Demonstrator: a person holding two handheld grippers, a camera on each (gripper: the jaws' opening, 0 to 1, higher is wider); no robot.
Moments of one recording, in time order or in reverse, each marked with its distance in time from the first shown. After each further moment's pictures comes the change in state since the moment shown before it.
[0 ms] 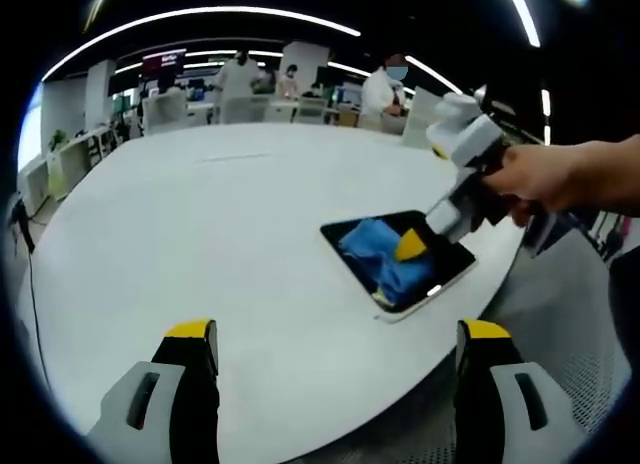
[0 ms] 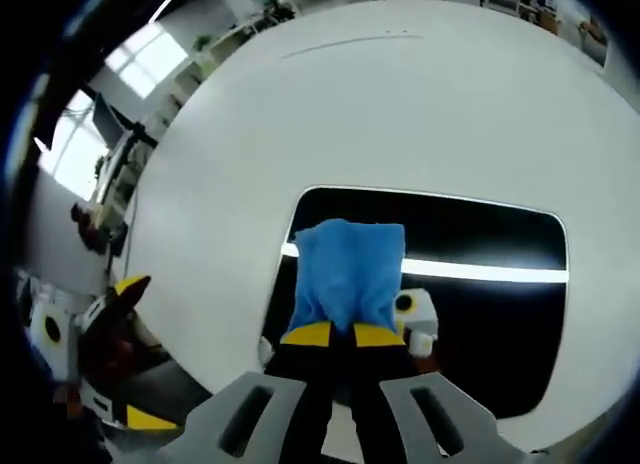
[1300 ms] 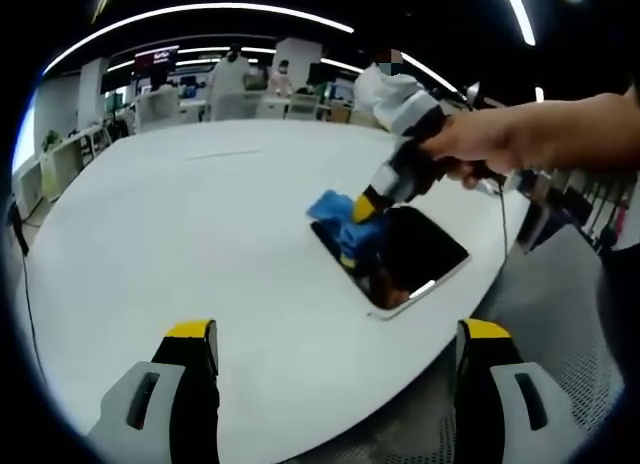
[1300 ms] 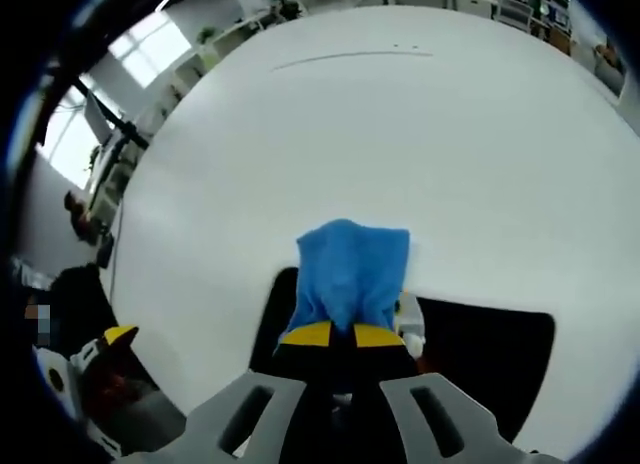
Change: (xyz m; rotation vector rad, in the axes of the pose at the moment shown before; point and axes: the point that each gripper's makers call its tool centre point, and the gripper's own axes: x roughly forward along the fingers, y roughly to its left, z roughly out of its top) left arm 0.003 -0.005 -0.003 0.019 0.018 -0.033; right arm 0.016 -0.014 0.064 -0.070 0.001 -0.041
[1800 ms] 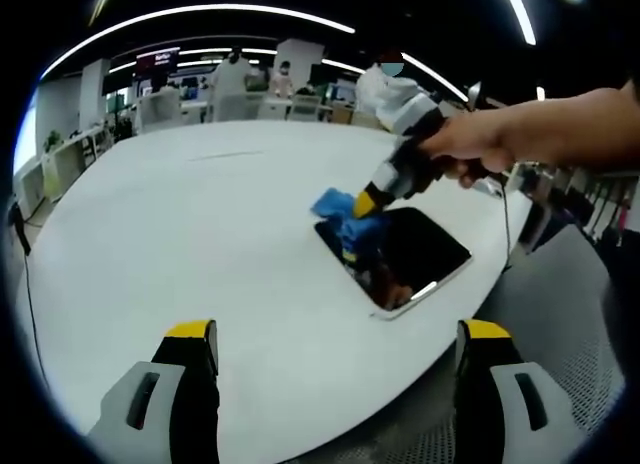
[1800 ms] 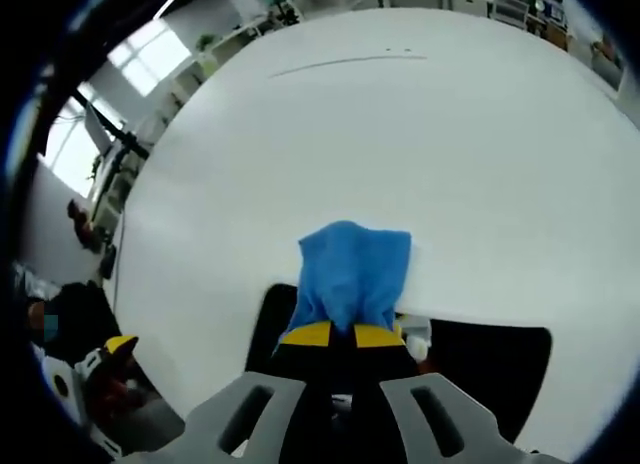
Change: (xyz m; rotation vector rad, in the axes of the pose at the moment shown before) left arm -0.003 0.003 0.002 -0.014 -0.010 0.012; right arm 0.005 -0.014 0.016 0.027 -0.027 0.019
